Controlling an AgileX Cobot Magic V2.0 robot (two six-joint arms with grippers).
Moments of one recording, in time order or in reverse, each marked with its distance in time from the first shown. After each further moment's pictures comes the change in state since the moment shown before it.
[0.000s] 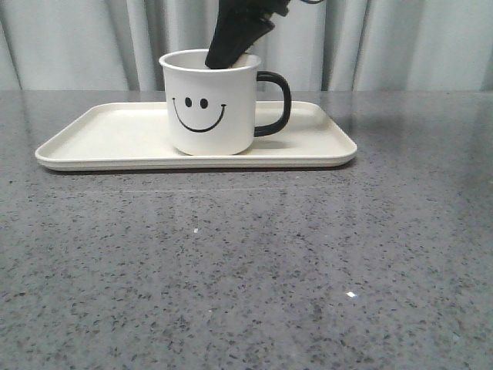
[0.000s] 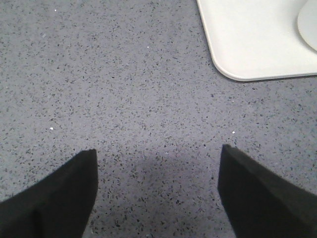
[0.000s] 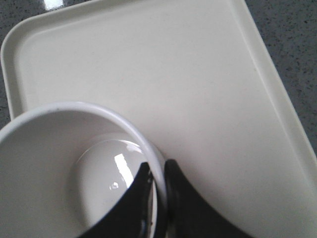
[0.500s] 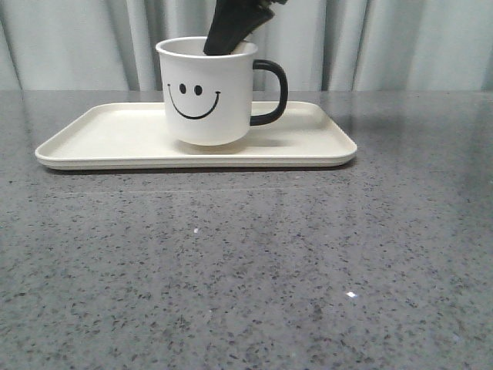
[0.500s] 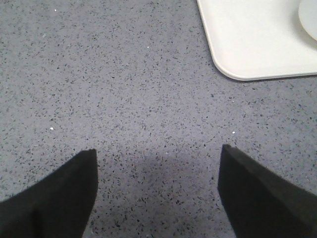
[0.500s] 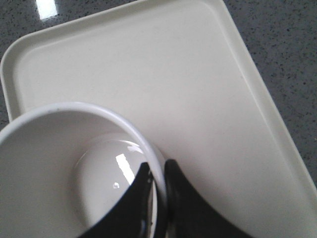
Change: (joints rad) left arm 0.000 0.000 0.000 0.000 0.000 0.000; right arm 0.000 -0.002 -0.037 -0.003 0.002 0.047
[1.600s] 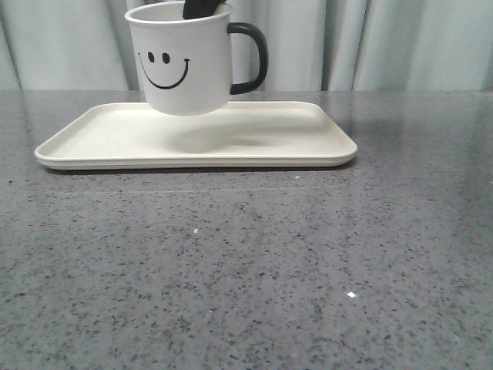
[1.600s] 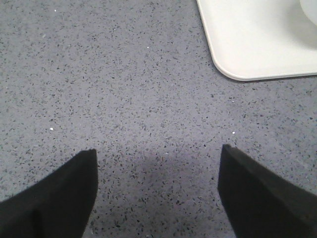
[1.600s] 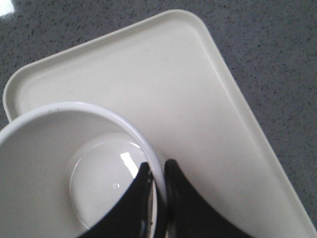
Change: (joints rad) left arm 0.000 0.000 0.000 0.000 0.000 0.000; right arm 0.093 -0.028 -0.102 -0.168 0.000 0.217
